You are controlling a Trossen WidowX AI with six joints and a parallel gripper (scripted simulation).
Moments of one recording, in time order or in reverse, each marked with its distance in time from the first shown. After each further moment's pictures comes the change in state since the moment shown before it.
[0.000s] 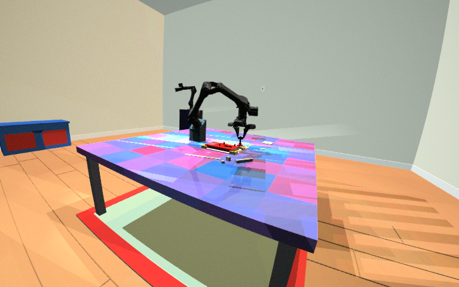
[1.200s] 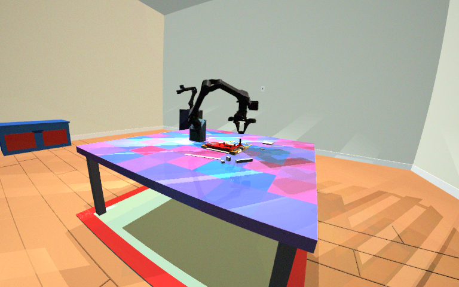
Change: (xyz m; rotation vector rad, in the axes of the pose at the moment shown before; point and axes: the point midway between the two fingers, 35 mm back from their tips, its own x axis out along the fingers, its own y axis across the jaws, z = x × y) arm -0.037 -0.004 -0.009 0.001 0.002 0.004
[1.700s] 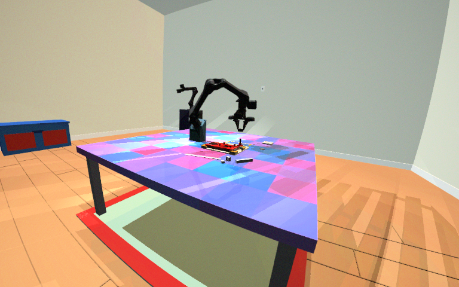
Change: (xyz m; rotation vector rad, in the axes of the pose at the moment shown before) arm -0.007 -0.032 -0.065 -0.004 0.011 0.003
